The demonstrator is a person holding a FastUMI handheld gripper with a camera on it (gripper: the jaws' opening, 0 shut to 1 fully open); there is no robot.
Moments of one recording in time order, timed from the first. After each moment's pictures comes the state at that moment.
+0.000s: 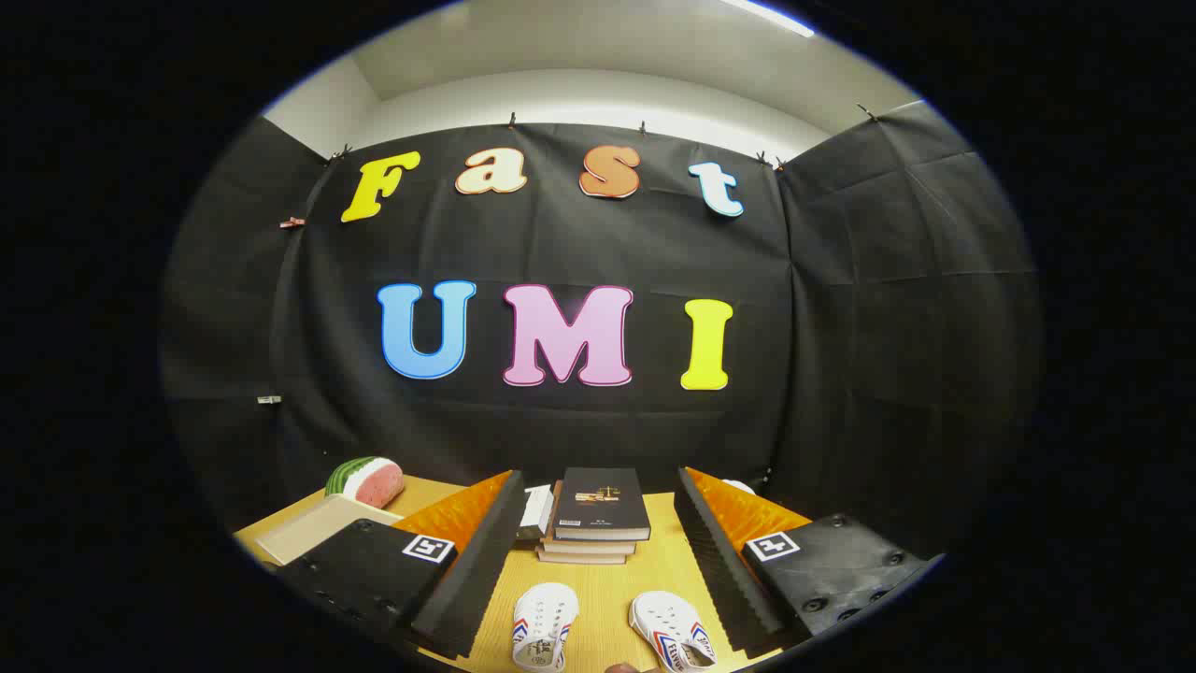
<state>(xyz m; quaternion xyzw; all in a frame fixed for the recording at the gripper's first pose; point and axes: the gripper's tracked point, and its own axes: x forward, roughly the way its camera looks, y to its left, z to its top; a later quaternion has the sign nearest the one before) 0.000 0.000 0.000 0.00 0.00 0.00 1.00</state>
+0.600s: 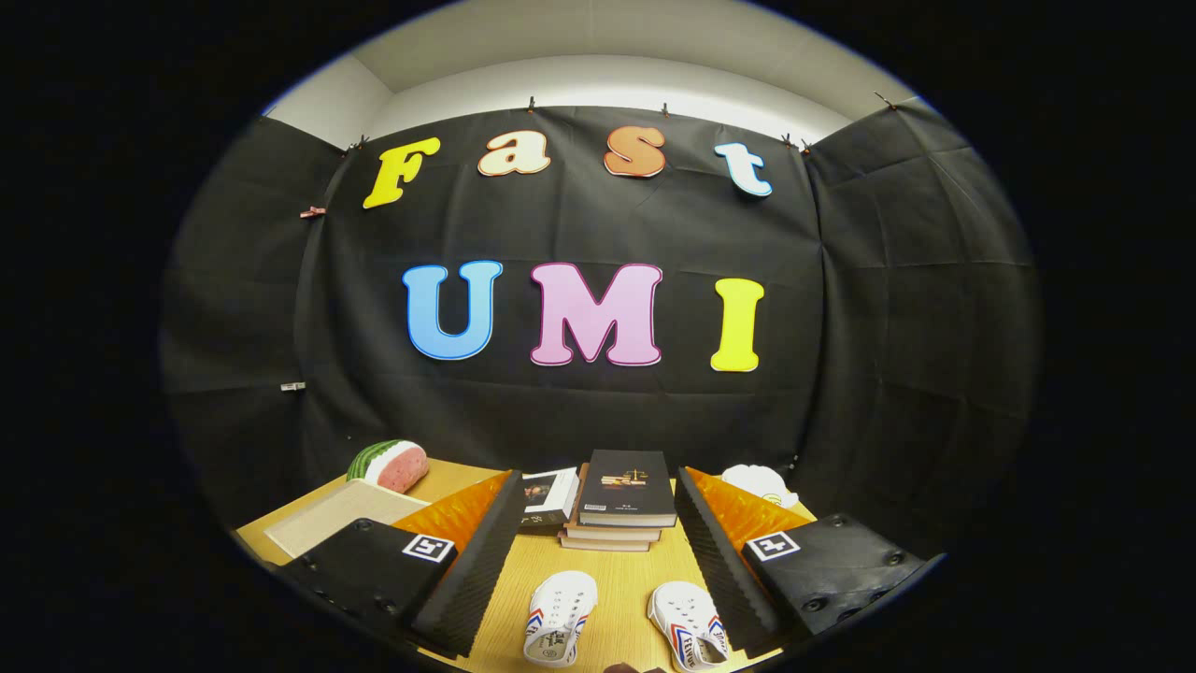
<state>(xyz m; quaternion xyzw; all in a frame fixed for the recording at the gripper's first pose) 0.008 0.018 -0.017 0.00 0.03 0.04 1.00</state>
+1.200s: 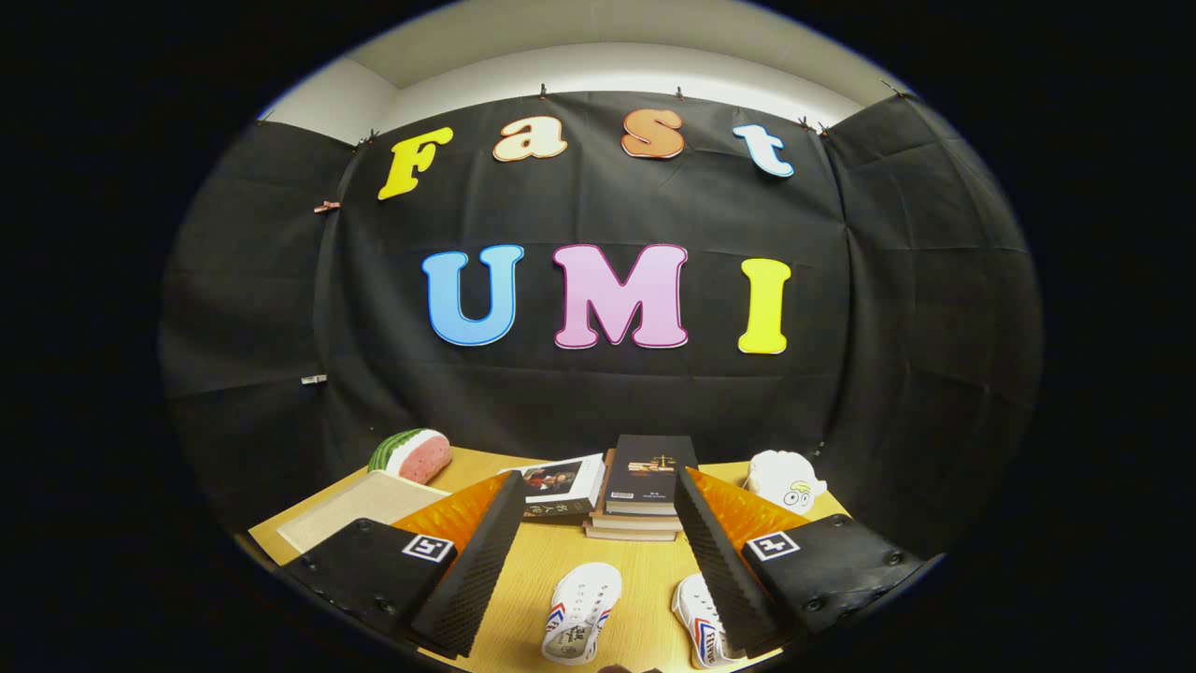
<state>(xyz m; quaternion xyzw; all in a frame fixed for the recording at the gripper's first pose) 0.016 0.044 -0.035 0.01 0.06 0.09 0.99</state>
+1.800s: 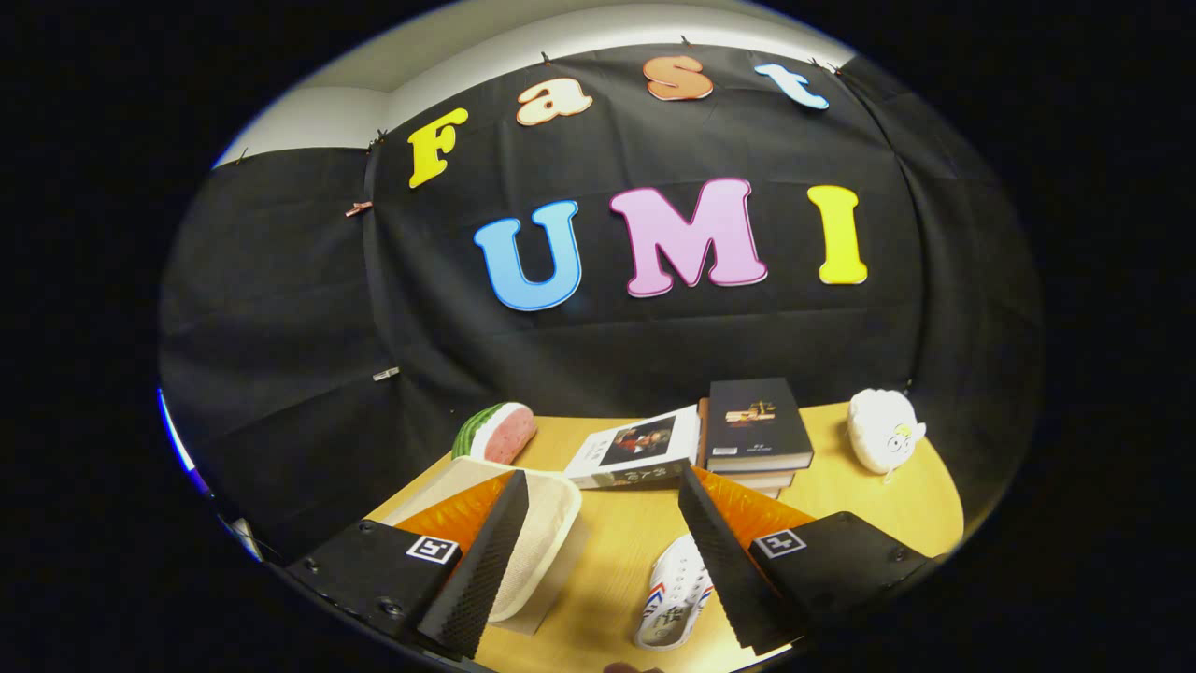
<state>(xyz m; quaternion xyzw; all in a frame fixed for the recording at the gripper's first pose) 0.017 0.125 -0.078 0.10 0.17 0.20 0.96</state>
